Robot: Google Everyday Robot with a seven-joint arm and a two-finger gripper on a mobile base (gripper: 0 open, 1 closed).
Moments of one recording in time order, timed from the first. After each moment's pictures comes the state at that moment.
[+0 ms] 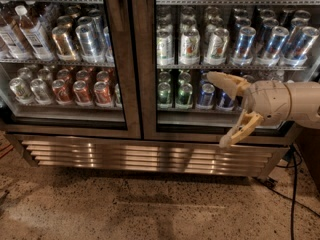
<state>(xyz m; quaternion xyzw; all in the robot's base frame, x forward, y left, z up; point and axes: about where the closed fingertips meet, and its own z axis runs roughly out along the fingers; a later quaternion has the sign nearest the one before) 0.476 -0.122 0.893 -0.53 0.51 0.44 0.52</state>
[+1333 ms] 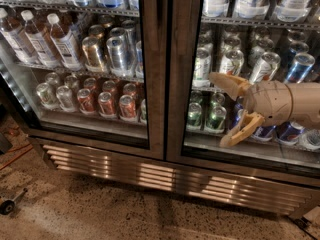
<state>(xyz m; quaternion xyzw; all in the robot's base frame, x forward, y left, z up) 0.476 -0.122 0.893 -0.53 0.51 0.44 0.52</state>
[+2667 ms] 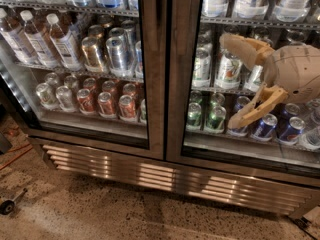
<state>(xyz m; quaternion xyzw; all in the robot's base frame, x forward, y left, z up) 0.451 -0.118 0.989 -0.55 0.50 0.38 0.55</state>
